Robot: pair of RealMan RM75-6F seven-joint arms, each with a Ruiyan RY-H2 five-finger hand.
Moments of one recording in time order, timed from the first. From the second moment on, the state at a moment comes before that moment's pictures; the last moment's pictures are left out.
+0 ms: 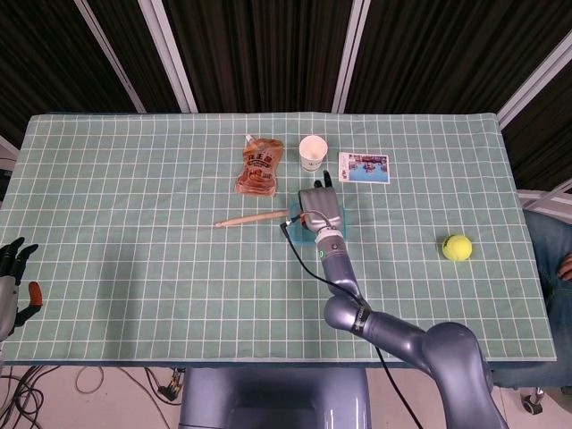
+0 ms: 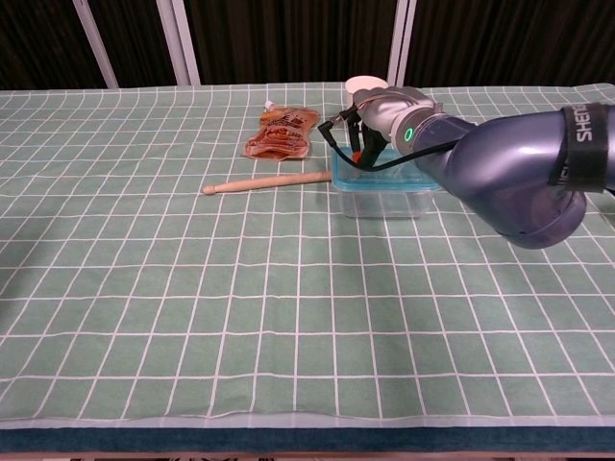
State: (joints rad) left arm -0.11 -1.10 -0.08 -1.70 1.29 1.39 0.12; right arm 1.13 -1.96 0.38 -0.87 -0.53 0.80 -0.71
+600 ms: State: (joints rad) left arm -0.11 -1.10 -0.08 -1.70 1.29 1.39 0.12; right arm 1.13 -1.97 0.37 -0.87 -0.54 0.80 -0.72
